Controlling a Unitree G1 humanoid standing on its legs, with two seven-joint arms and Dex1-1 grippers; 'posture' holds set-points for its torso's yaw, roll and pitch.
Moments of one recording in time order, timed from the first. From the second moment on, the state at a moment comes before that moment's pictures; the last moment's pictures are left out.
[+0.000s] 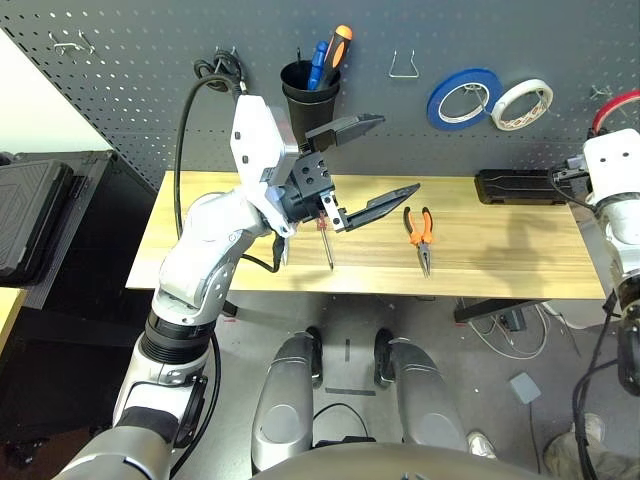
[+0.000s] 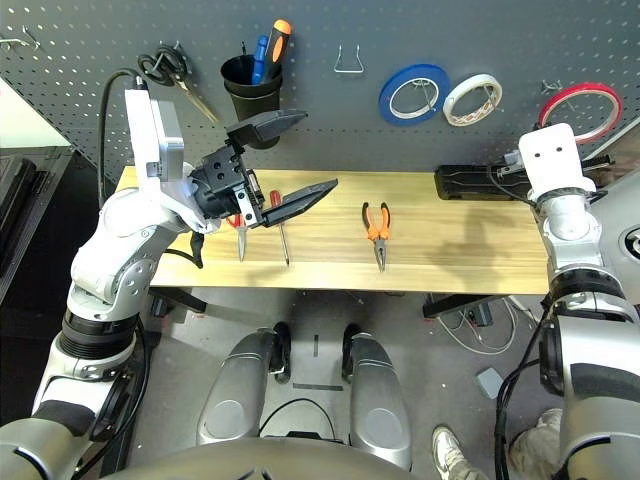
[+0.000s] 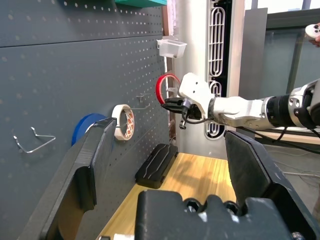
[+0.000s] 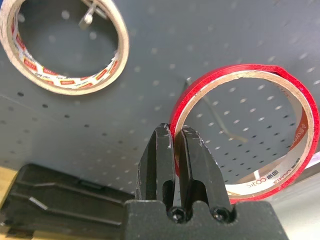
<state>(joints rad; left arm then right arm) -0.52 0.37 -0.14 -0.41 -0.41 0.29 -0.76 -0.76 -0.71 -0.13 1.22 -0.12 -0.56 0.05</state>
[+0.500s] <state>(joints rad) -0.51 0.37 -0.14 -0.42 -0.41 0.32 -0.75 -0.89 -0.70 -0.17 1.28 -0.07 -0.33 0.08</state>
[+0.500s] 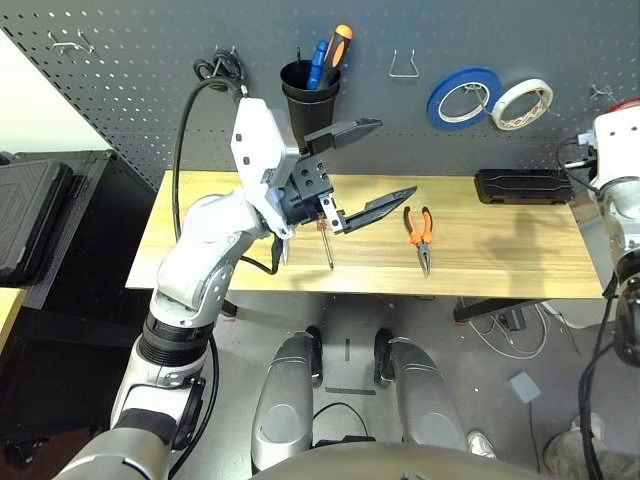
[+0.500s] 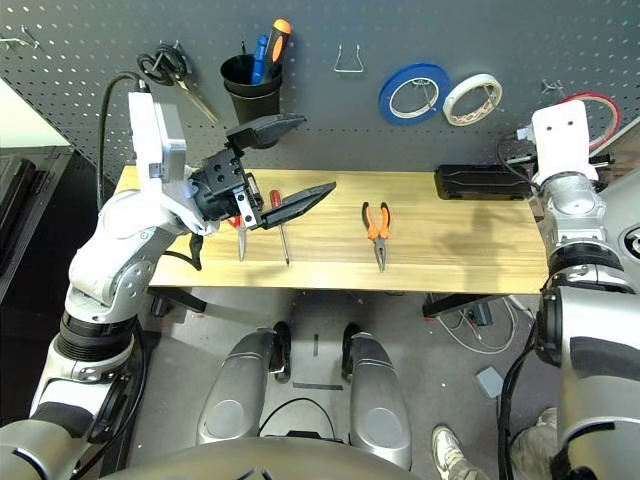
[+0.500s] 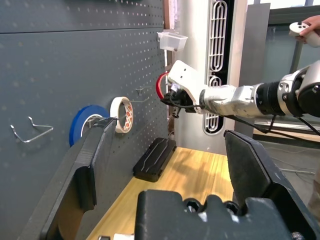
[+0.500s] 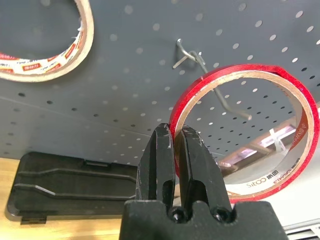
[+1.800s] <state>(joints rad) -0.43 0.59 -0.21 -0.42 -0.29 0.49 -0.75 -0.28 -0.38 -0.13 0.42 0.12 0.18 0.29</state>
